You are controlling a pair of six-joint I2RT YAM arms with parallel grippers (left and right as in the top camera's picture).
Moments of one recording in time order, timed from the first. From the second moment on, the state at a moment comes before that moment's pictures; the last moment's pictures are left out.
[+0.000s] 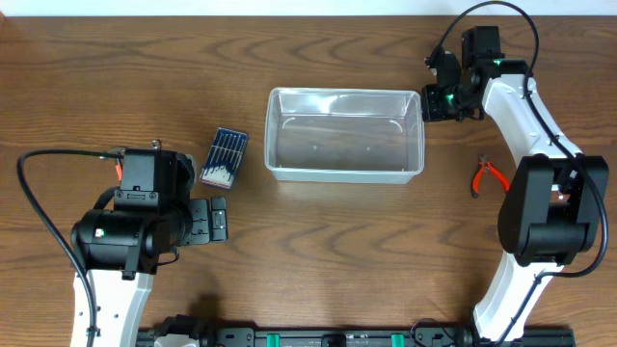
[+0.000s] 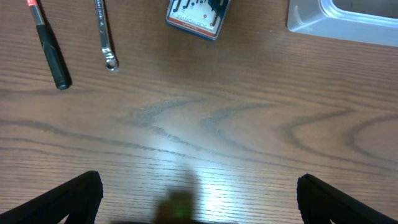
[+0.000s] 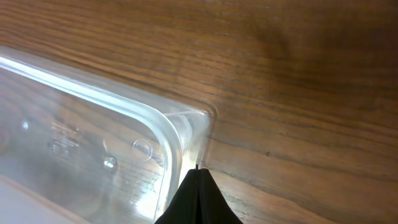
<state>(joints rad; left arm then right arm) -0.09 1.02 1.08 -1.29 0.02 -0.15 0.02 2.06 1.62 -0.81 -0.34 -0.09</state>
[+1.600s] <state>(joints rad) -0.02 1.92 1.55 -1.11 0.02 0.21 -0.02 1.43 1.83 -1.33 0.13 0.11</state>
